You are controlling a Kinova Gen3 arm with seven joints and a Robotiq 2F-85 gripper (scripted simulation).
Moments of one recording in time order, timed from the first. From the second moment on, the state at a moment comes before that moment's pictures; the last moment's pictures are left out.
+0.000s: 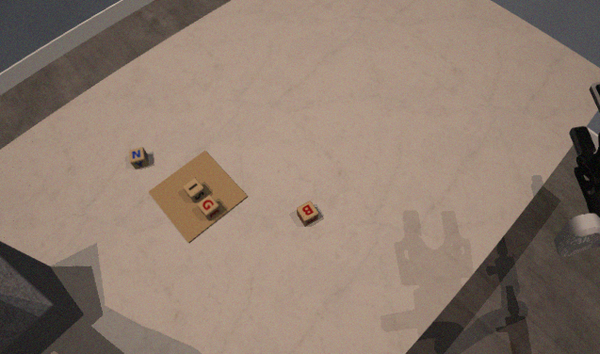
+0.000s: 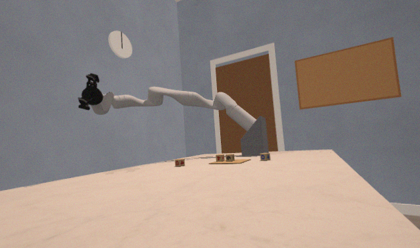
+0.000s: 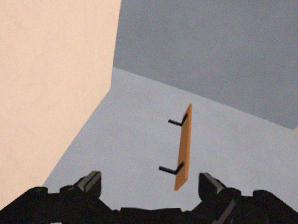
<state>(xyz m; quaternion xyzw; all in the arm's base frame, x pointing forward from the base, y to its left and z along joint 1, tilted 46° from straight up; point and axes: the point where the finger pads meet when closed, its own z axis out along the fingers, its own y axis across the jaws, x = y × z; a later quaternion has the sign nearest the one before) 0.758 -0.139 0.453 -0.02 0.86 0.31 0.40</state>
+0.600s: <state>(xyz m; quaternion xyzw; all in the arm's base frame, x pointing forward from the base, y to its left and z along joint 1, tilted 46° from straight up) 0.769 -0.103 0.391 0.01 0.89 0.32 0.34</state>
